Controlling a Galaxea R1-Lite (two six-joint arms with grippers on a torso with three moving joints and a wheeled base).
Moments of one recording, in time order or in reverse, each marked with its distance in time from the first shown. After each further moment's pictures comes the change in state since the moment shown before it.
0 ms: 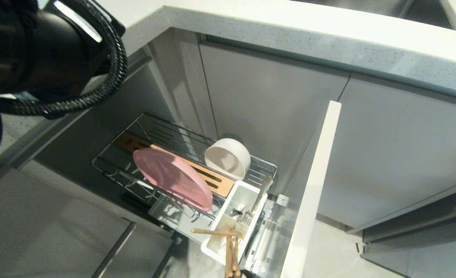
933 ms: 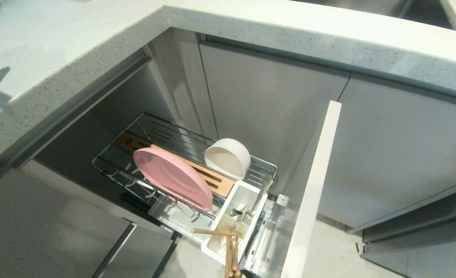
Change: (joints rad) left arm 0.541 -0.282 -0.088 -0.047 -0.569 0.583; right arm 0.000 0.000 0.000 0.000 0.000 0.000
